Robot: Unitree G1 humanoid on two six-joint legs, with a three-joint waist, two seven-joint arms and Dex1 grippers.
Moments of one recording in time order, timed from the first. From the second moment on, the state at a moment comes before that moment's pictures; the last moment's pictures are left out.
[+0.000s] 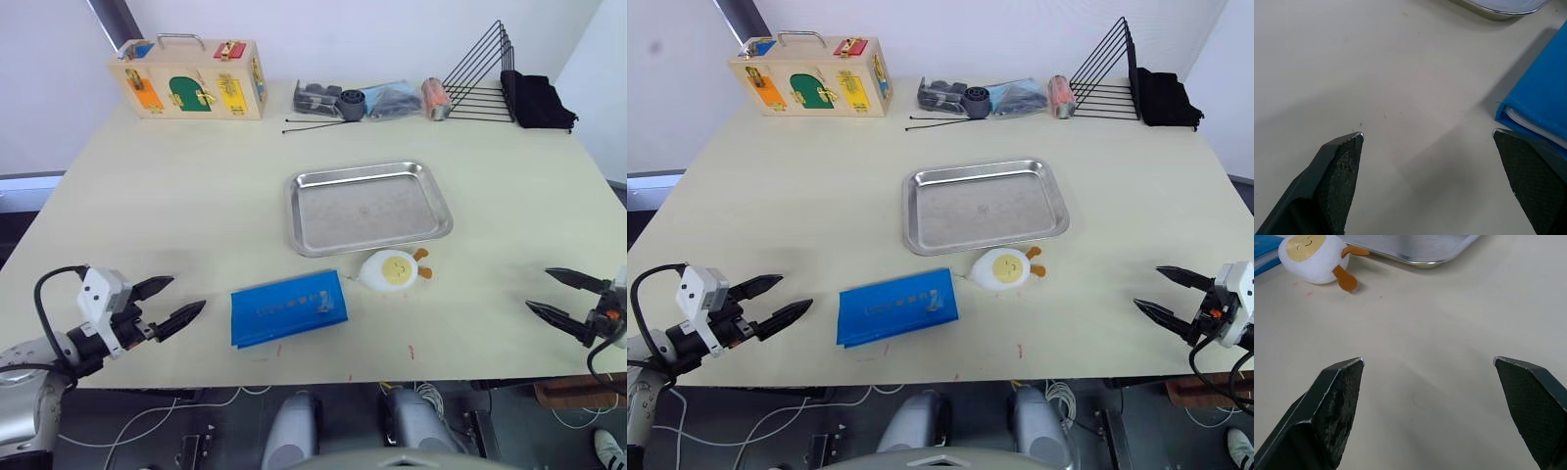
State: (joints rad) left arm 0.21 0.78 0.47 0.03 -0.47 0.21 -1.04; right arm 0.03 -0.79 -0.40 0.35 0.51 -0.05 1.32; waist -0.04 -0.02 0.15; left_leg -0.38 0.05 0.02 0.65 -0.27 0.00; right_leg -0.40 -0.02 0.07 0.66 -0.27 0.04
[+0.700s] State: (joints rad) left arm 0.25 0.82 0.48 0.06 -0.48 0.25 -1.12; right arm 0.07 -0.74 -0.35 0.16 0.51 0.01 1.28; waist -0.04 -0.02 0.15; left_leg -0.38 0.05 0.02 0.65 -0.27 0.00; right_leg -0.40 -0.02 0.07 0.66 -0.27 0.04
